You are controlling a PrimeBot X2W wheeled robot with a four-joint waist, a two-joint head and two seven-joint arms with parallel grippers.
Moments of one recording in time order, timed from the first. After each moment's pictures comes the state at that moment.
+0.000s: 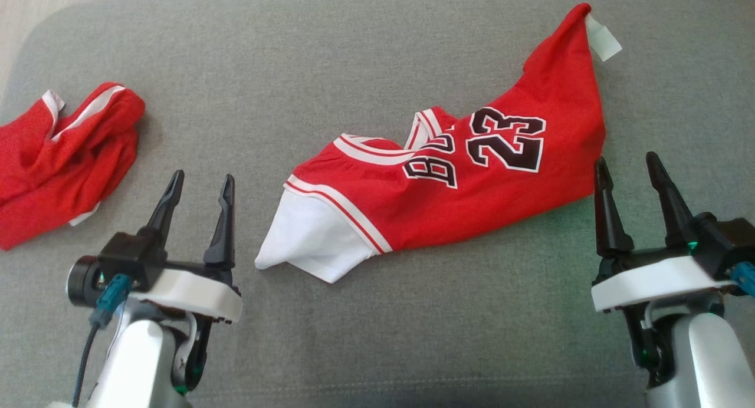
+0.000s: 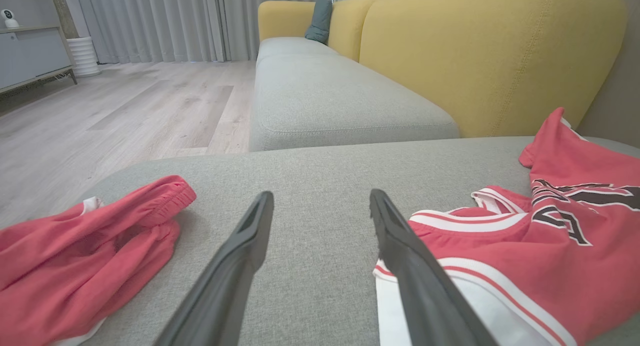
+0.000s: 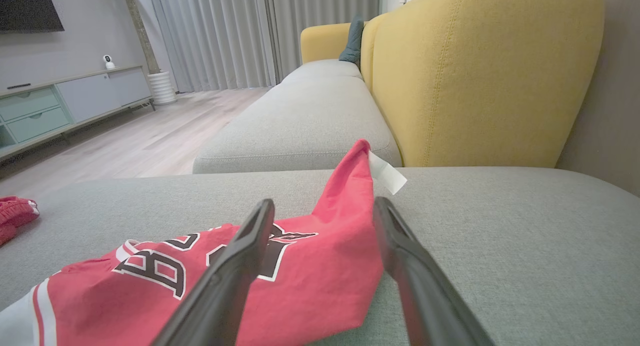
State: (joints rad) left arm -0.16 0.15 -0.19 0.20 -0.18 -0.02 -0.25; right arm -0.09 -0.05 -0.02 0.02 0.11 0.13 -0.04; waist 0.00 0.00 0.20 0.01
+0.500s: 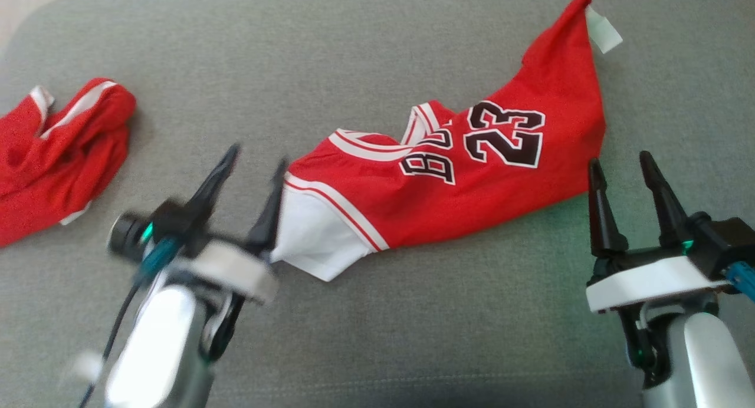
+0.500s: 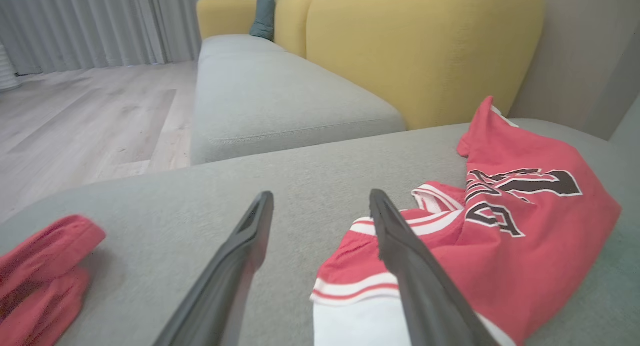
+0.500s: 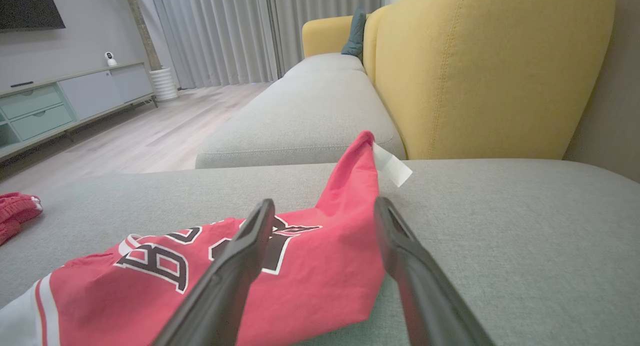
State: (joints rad) left arm -0.25 0.16 -0.30 0.21 -0.17 -0.08 -0.21; right arm -0.09 -0.05 0.00 0.01 0.12 0.13 -0.04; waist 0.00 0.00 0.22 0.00
